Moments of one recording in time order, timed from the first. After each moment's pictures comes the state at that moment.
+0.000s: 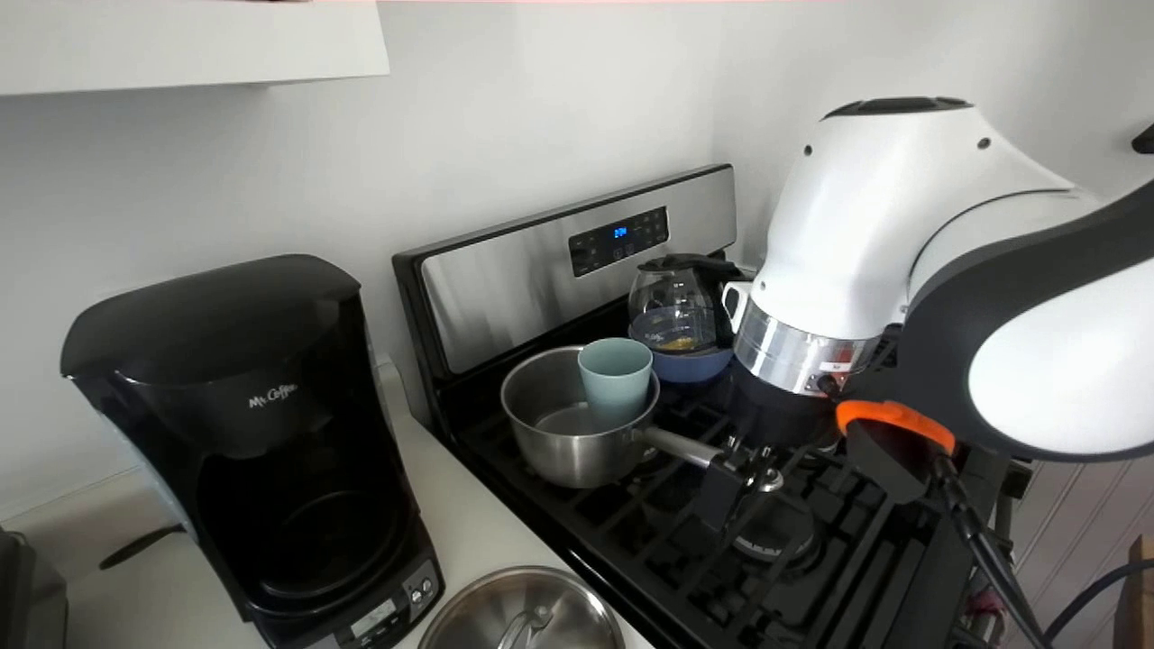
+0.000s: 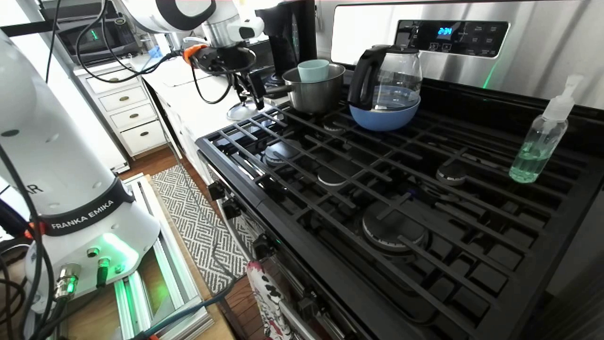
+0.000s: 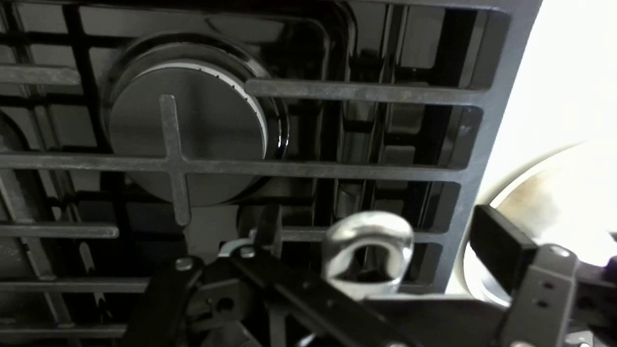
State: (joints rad) arm 0.13 -0.17 0.17 -2.76 0.05 2.76 0.21
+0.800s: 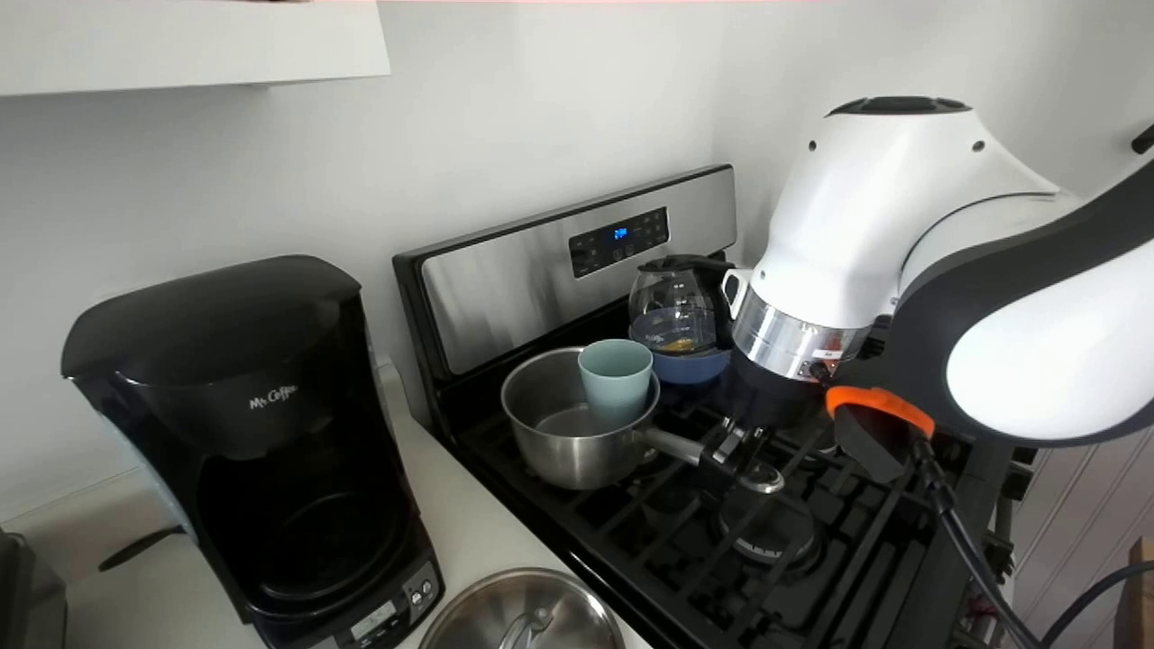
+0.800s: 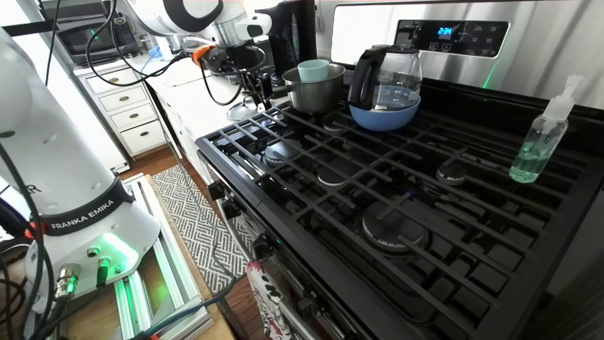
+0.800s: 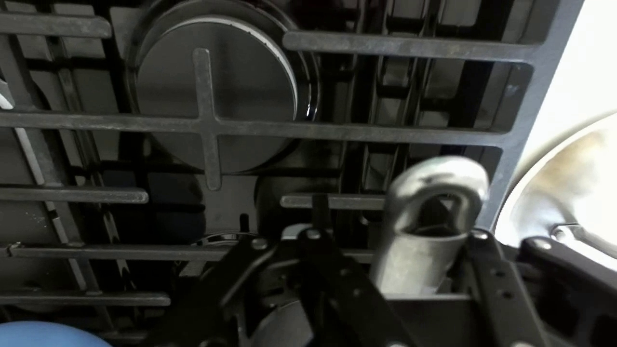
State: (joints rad) arm 0.09 -0.15 0.15 -2.75 -0.01 2.82 0.20
